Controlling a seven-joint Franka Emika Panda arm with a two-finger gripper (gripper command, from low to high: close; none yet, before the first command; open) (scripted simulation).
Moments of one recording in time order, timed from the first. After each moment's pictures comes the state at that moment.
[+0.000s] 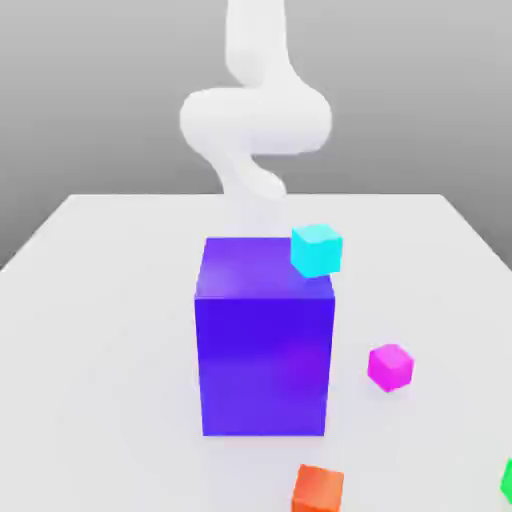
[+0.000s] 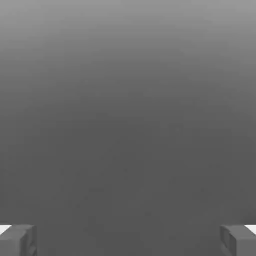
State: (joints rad) arm 0.04 -0.73 0.01 -2.36 0.04 2.35 0.79
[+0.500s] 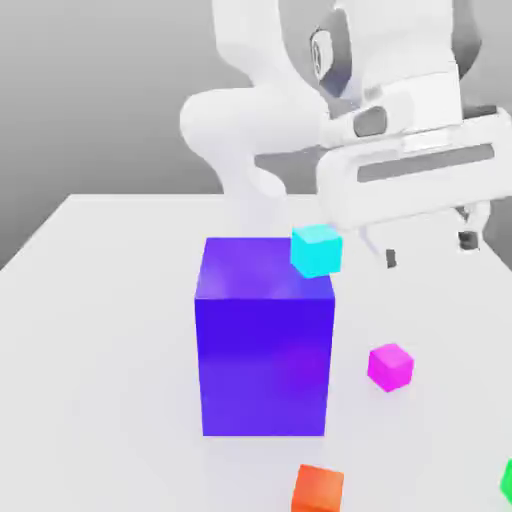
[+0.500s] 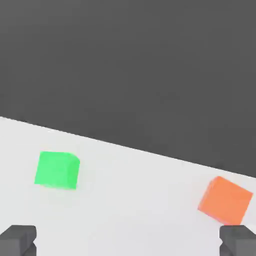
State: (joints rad) arm 0.30 -0.29 0.16 -2.71 0.19 2.69 0.78
